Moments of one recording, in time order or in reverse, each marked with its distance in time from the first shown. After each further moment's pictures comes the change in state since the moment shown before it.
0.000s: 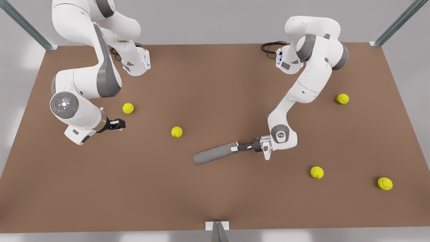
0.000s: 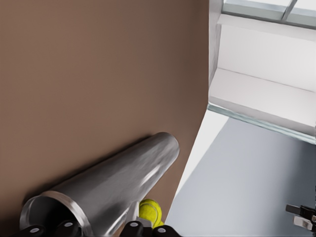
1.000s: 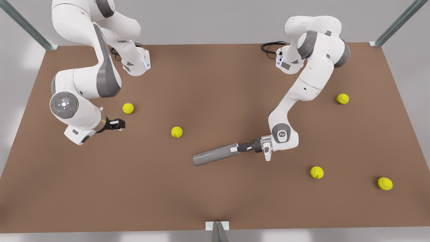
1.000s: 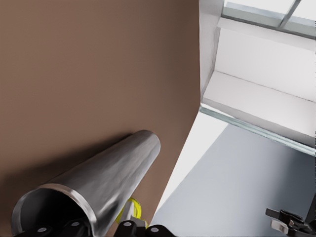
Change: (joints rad) left arm 0.005 -0.038 -0.015 0.009 0.003 -0.007 -0.096; right arm 0.000 0.000 0.000 0.000 -0.002 0.001 0.000
